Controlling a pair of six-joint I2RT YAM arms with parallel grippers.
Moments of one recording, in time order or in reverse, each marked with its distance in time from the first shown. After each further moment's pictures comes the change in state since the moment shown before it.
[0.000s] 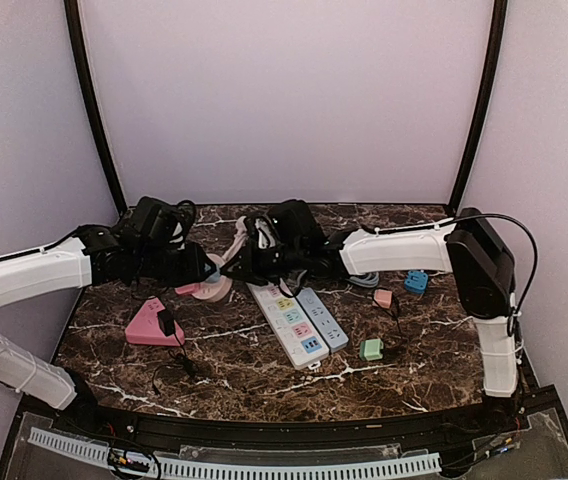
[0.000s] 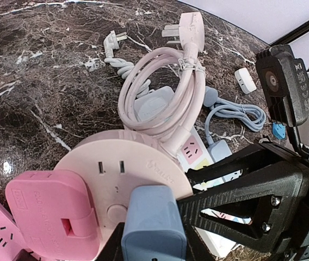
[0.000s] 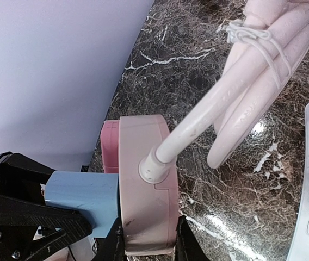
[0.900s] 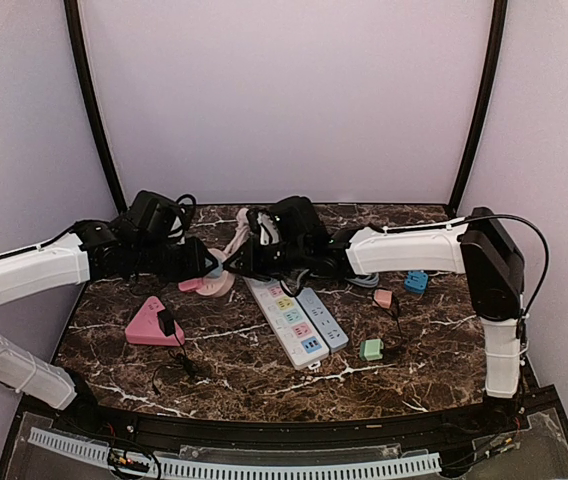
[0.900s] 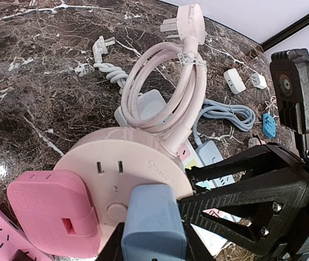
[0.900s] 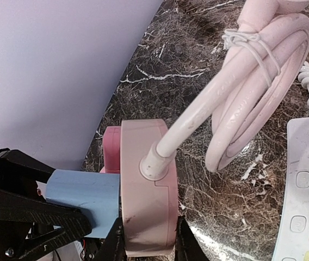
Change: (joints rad) left arm 0.005 -0.002 0.035 -0.013 0.038 0.008; right arm 0.020 -0.067 -0.037 -0.010 0.113 -0.067
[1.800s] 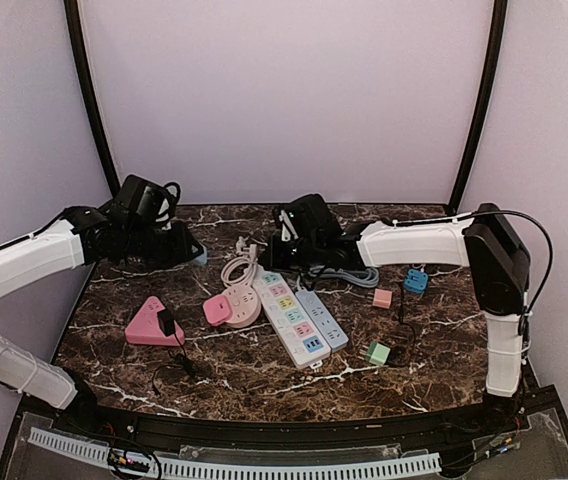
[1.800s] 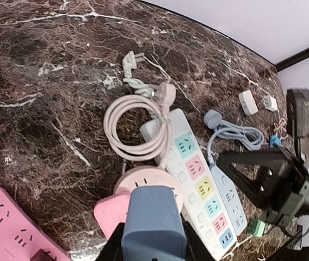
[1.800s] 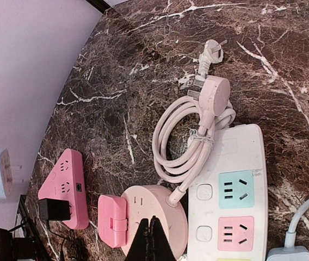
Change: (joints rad) left arm 0.091 -0.002 0.069 -0.097 -0.013 -0.010; right arm -0.066 -0.021 -0.041 -0.092 0.146 -0.088
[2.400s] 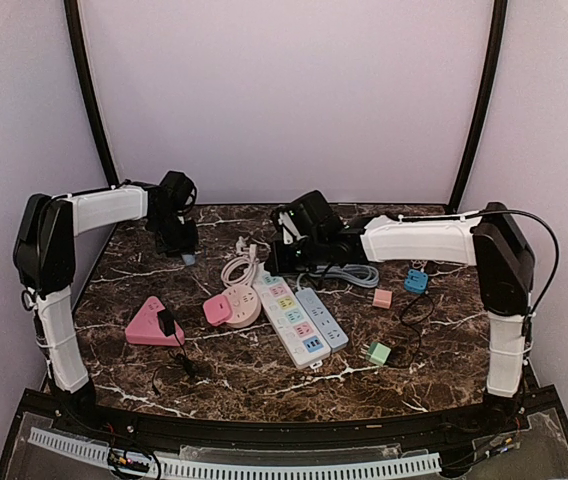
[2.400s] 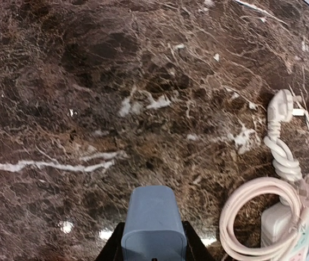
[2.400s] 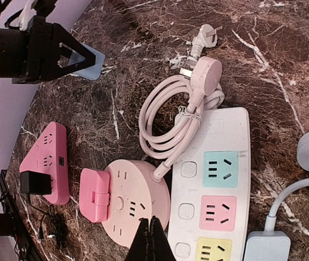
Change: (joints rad) left arm 0.263 0.650 0.455 -0.193 -0.055 0.138; right arm 0.000 -0.023 0.029 -0.162 -0.010 -0.128
